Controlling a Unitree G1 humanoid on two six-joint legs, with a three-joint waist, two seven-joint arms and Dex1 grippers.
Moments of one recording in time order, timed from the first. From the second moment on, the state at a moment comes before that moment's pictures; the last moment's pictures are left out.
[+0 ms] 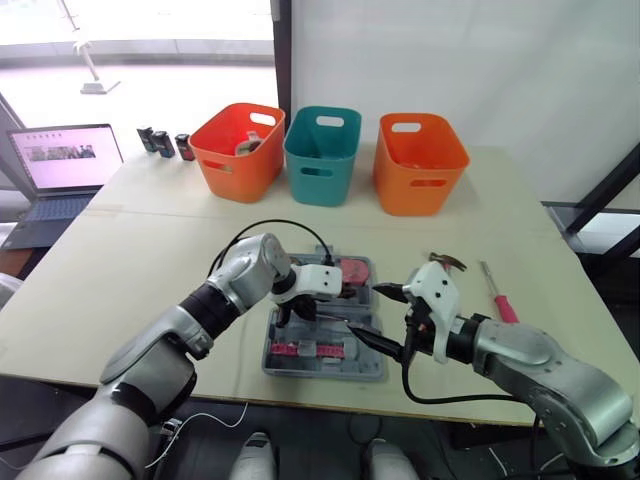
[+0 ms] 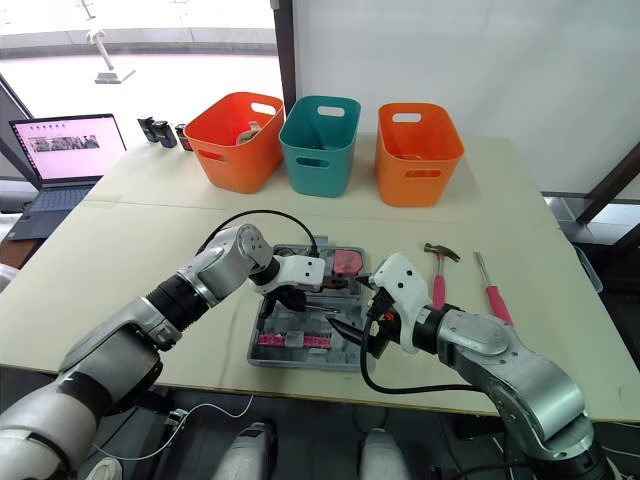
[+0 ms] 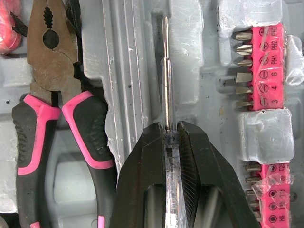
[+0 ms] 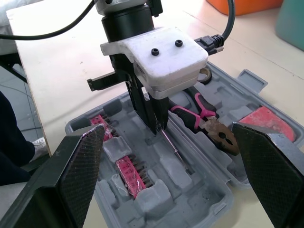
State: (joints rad) left arm -0.98 0.41 -0.72 0.42 0.23 0.44 -1.32; right arm -0.14 -0.65 0.03 -0.73 0.59 0.86 0.49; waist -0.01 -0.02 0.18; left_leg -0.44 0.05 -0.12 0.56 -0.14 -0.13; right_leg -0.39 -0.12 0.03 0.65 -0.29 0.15
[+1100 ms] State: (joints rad) left arm -0.96 0.43 -0.68 0.33 0.28 0.44 -1.33; right arm -0.14 -0.64 0.03 -0.74 0.59 0.87 0.48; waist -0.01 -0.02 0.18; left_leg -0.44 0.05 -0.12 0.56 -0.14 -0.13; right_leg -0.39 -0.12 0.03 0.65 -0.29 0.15
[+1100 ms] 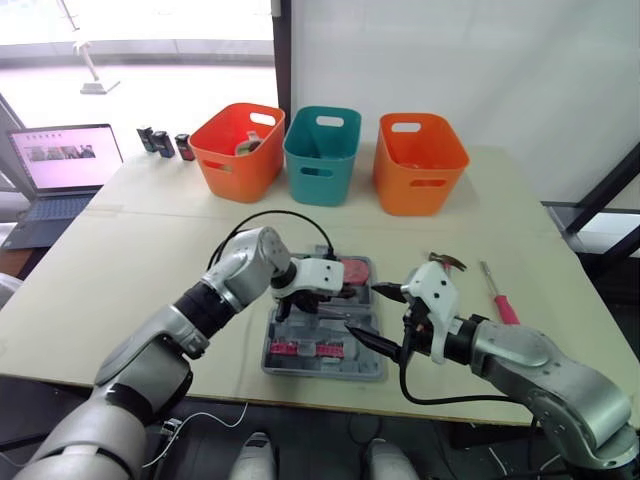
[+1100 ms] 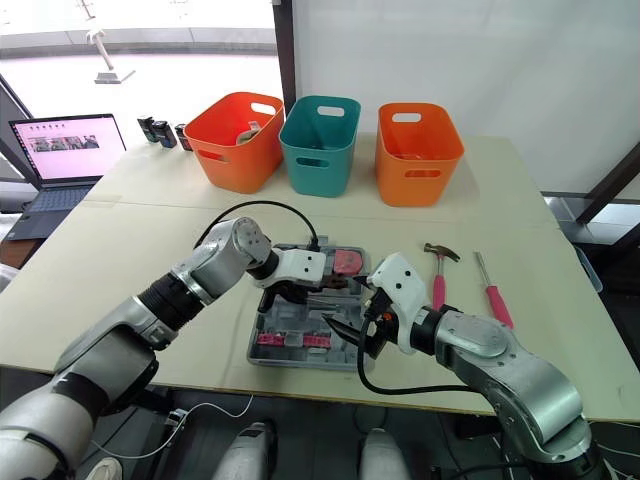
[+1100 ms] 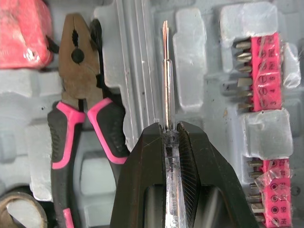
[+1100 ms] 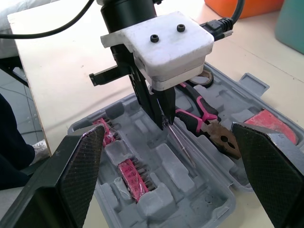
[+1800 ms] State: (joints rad) left arm -0.95 0.42 -0.69 0.35 0.30 0.44 -1.32; right arm -0.13 -0.64 0.03 -0.74 0.60 0.87 0.48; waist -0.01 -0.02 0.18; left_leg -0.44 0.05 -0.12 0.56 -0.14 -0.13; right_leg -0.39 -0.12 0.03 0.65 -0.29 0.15
